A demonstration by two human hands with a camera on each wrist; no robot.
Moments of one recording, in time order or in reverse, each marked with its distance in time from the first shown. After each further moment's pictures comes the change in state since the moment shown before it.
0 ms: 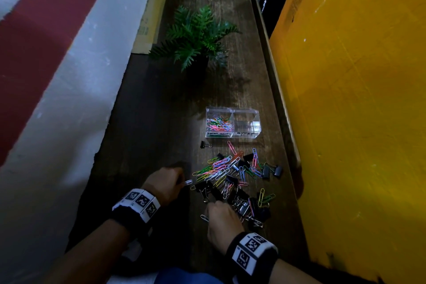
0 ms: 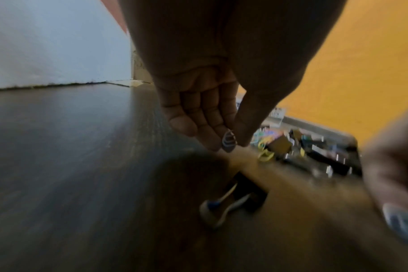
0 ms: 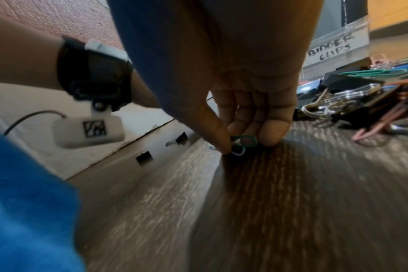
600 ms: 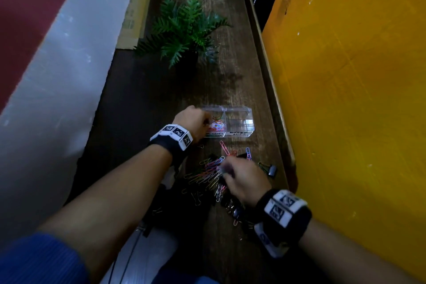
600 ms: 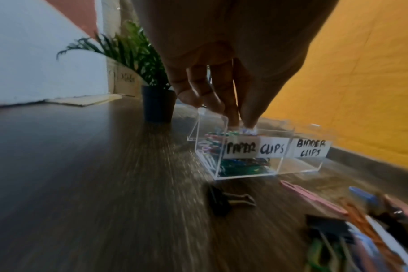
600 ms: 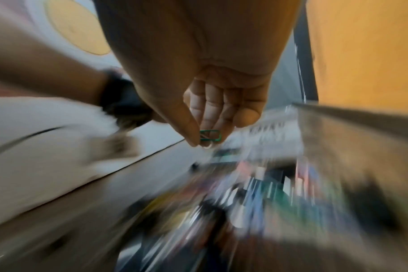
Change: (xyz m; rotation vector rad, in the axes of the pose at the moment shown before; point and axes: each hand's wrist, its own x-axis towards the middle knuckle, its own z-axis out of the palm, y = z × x) left_hand 0.108 0.075 -0.085 0.100 0.322 0.200; right_hand 0.033 0.055 -0.095 0.192 0.319 -0.118
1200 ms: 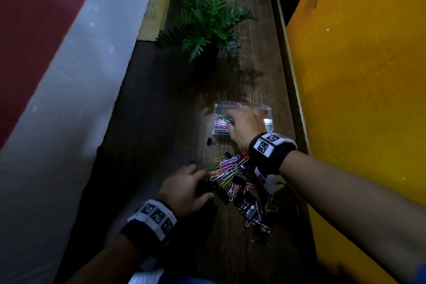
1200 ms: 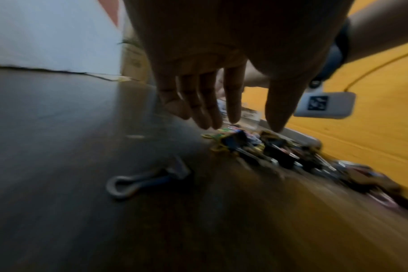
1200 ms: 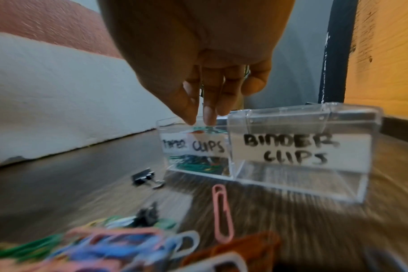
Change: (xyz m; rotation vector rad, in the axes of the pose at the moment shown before) left_hand -0.153 -0.016 0.069 -0.119 -0.092 -0.009; right_hand 0.121 -0.015 -0.017 -0.309 0.080 -0.051
